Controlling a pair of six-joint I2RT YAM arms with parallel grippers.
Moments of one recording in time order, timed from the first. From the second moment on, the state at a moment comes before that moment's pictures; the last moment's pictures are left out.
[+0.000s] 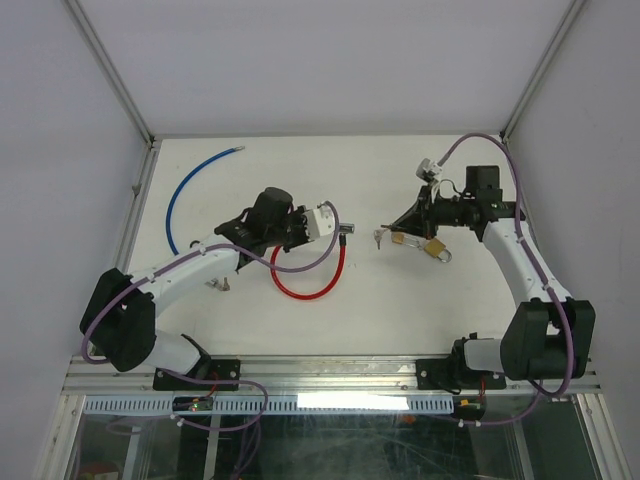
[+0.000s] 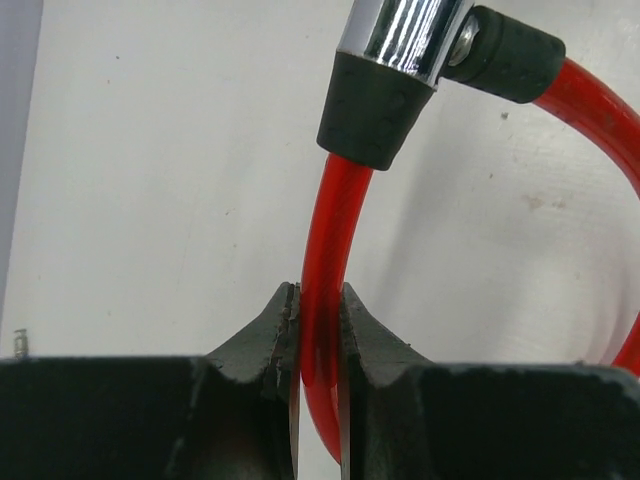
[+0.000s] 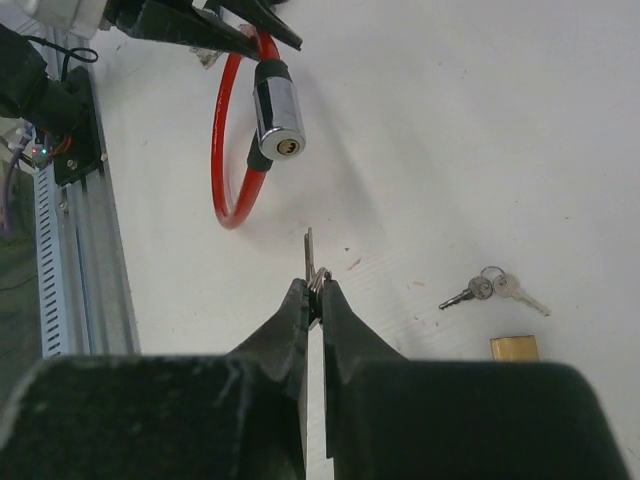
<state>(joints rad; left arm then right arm) -0.68 1.42 0.96 -0.20 0.17 0.74 0.04 1.32 1.04 -0.62 -1.12 -0.55</state>
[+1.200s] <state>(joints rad) -0.60 2.25 1.64 0.13 -0.11 -0.82 -0.14 1.37 0.87 -0.01 -1.18 -0.07</state>
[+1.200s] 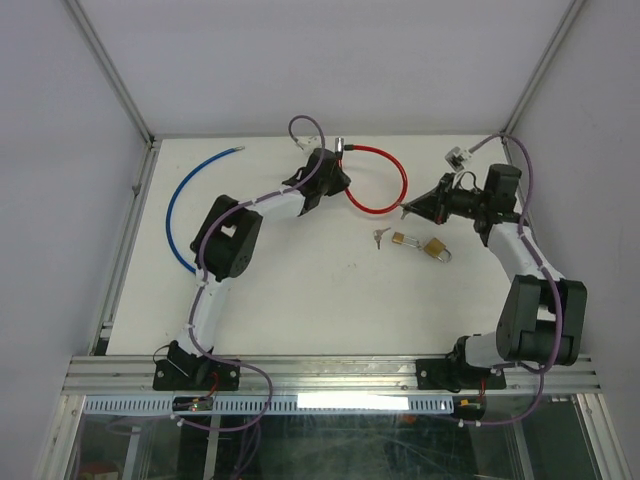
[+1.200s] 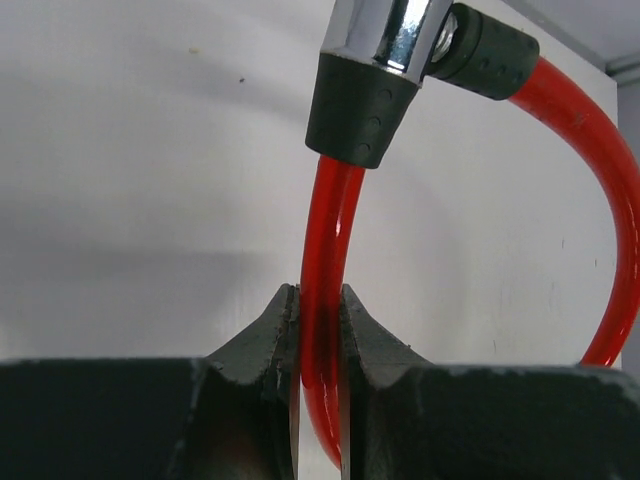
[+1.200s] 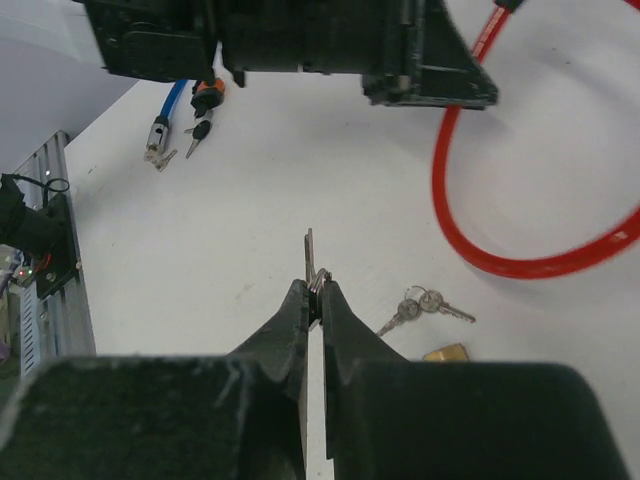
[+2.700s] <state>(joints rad) -0.77 2.67 2.15 0.10 -0.20 -1.11 -0.21 1.91 1.17 0.03 -1.16 -0.02</state>
